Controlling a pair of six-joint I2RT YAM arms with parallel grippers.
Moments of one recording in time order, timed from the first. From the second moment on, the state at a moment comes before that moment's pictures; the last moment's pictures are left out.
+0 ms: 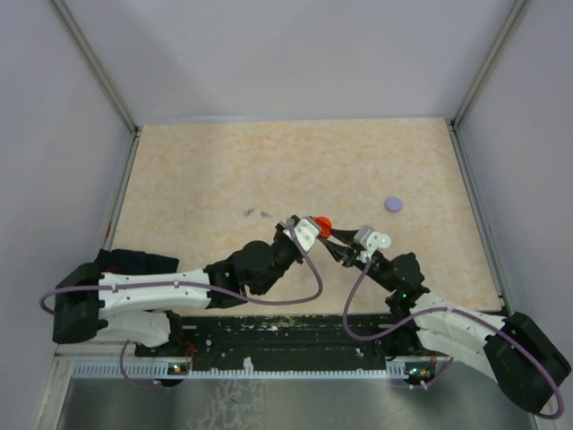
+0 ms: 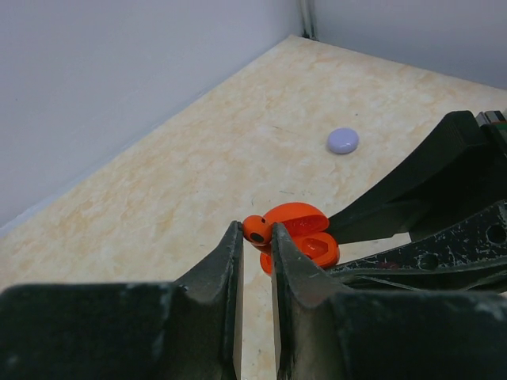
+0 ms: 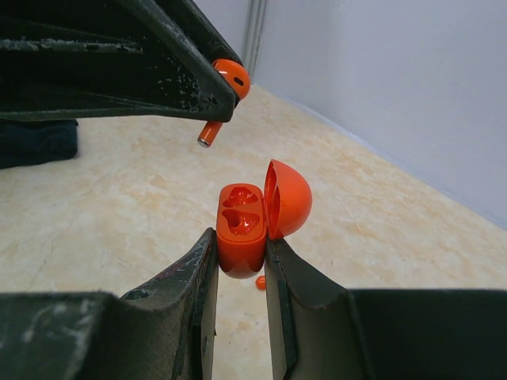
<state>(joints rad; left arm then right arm) -1.32 1.26 0.80 0.49 -0.63 0.23 0.68 0.86 0.07 1.05 -0.26 -0.13</state>
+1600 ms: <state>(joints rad) -1.41 1.46 0.80 0.67 -0.77 0.56 0.68 0.84 0.07 1.02 -0.26 -0.10</state>
